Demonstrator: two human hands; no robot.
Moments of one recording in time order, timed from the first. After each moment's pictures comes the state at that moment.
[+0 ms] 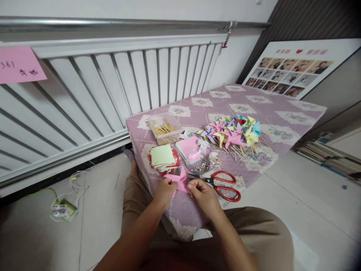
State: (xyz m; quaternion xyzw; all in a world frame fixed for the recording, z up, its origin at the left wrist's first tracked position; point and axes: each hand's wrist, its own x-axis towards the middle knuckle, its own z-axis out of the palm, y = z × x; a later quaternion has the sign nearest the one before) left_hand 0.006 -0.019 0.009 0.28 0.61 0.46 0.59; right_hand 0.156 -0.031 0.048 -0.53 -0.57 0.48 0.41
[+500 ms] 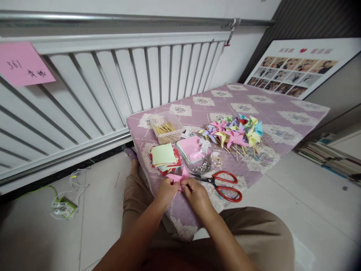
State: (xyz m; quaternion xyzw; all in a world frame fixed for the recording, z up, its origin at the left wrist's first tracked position) left_hand 0.005 -0.019 0.001 0.34 0.59 0.44 0.58; right_hand 0.135 -0.026 0.048 -0.50 -0.75 0.27 0.34
